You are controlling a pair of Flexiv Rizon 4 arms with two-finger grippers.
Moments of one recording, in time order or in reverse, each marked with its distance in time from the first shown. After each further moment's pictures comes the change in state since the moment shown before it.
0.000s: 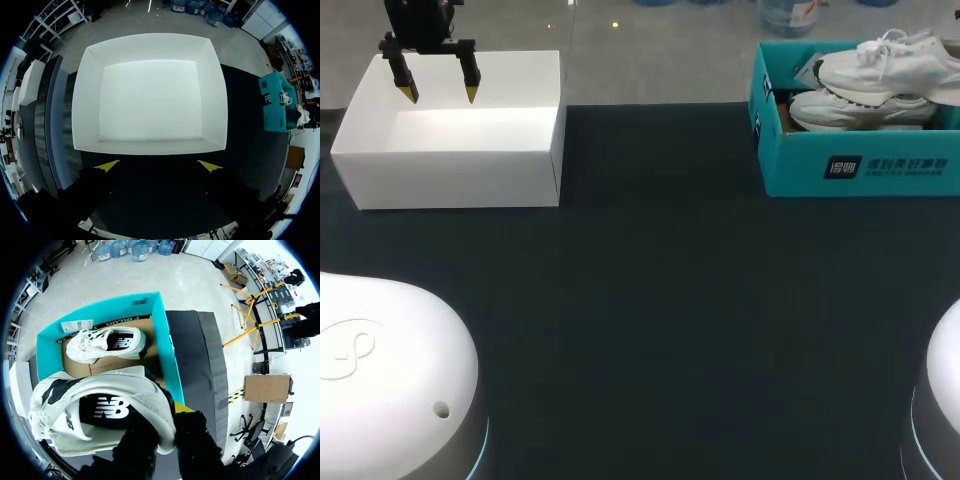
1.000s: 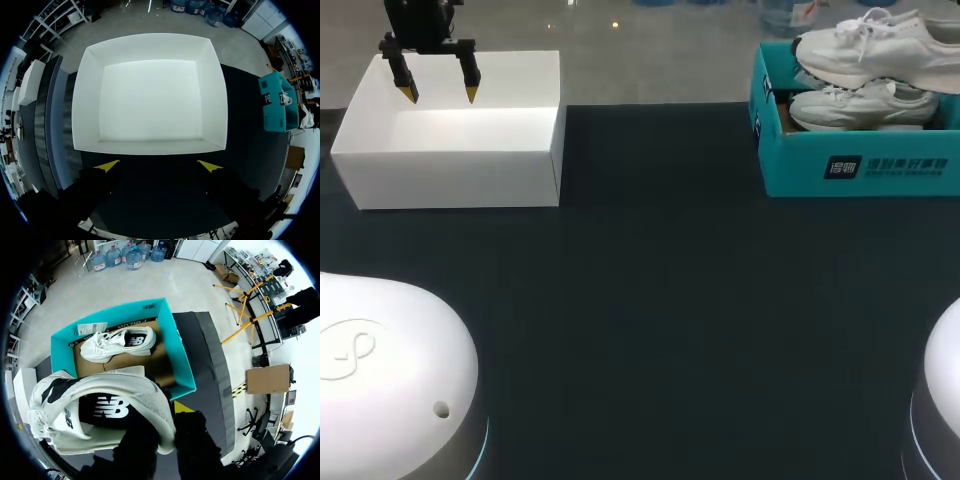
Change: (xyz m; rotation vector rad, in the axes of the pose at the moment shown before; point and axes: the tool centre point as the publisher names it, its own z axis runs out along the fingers) left arm 0.000 0.000 0.000 0.000 0.000 0.000; right arm 0.038 -0.040 -0.047 -0.043 0.000 0.096
